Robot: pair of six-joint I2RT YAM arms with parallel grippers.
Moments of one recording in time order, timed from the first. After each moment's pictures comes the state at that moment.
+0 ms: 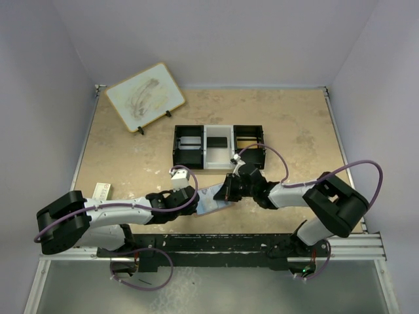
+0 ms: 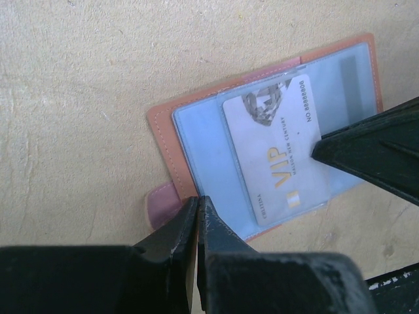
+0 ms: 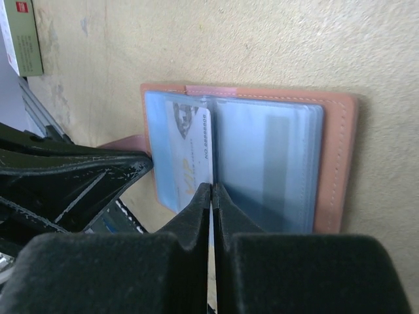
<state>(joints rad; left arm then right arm) -1.11 1.25 0.48 -0.17 -0.45 -1.06 0.77 1.52 0.44 0.42 -0.29 0.88</state>
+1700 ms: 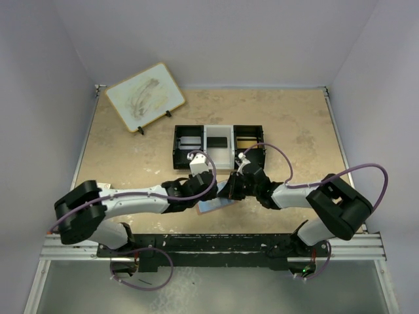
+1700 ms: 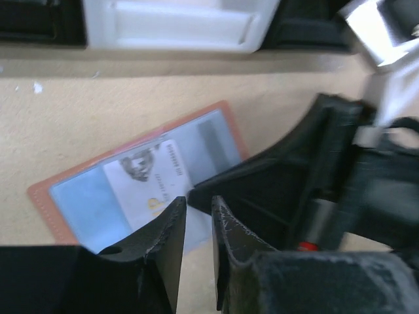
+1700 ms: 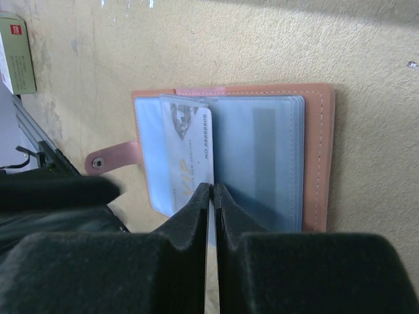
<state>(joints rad) -1.11 1.37 0.74 -0.06 -0.45 -0.98 0.72 1.48 0.41 0.40 -0.25 0.86</state>
